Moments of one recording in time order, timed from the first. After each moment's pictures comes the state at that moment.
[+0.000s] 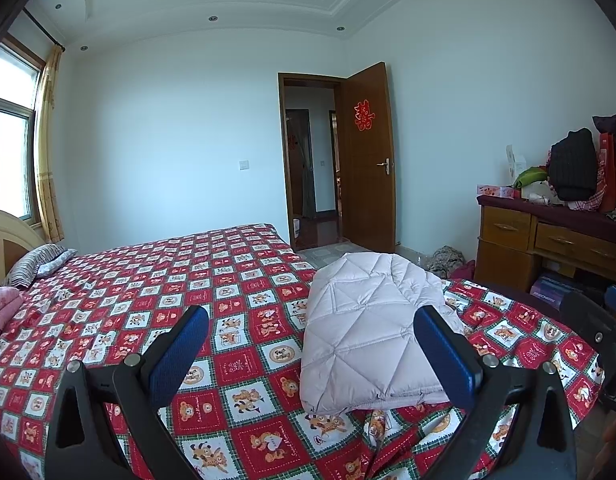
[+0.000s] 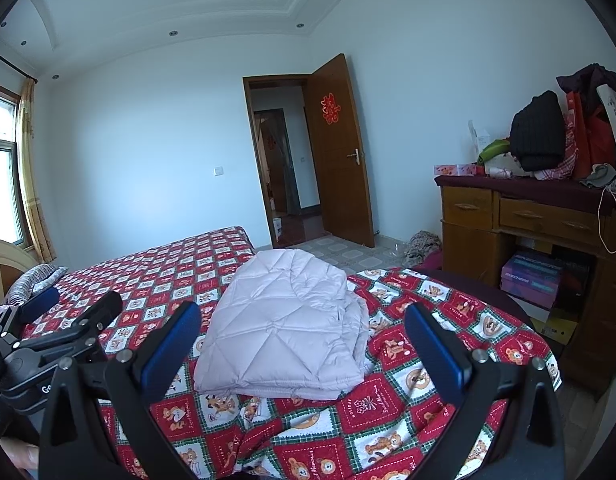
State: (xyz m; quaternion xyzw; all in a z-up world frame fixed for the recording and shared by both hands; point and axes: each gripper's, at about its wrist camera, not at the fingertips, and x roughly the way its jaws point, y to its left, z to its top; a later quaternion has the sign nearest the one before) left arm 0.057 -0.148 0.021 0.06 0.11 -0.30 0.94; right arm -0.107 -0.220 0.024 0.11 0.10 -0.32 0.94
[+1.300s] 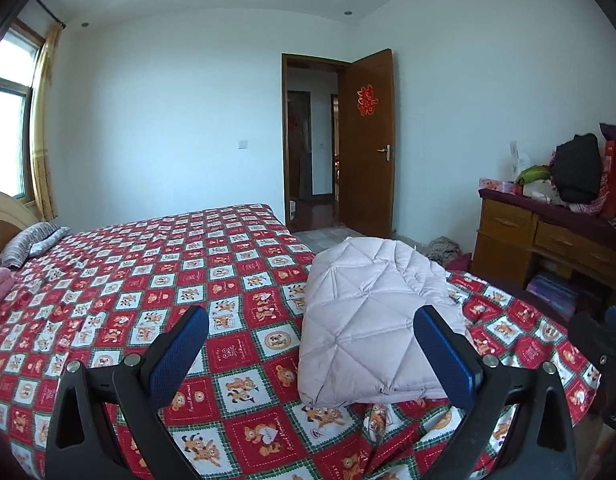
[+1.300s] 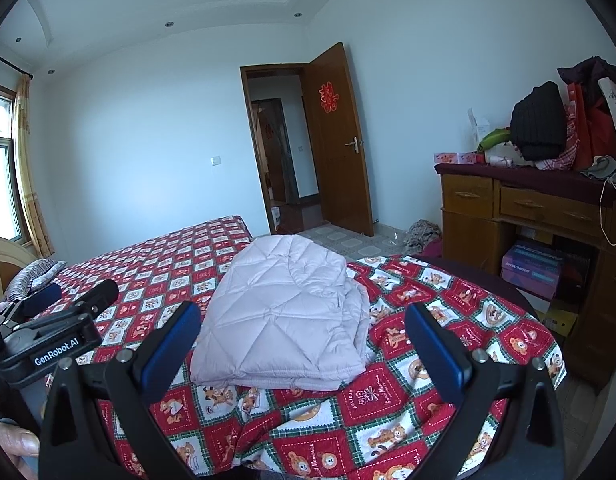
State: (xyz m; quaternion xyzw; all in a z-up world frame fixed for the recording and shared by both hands) left arm 0.085 -0.146 0.009 0.06 0.15 -0.31 0.94; right arm -0.102 -0.220 0.011 0.12 0.12 -0.32 0.93
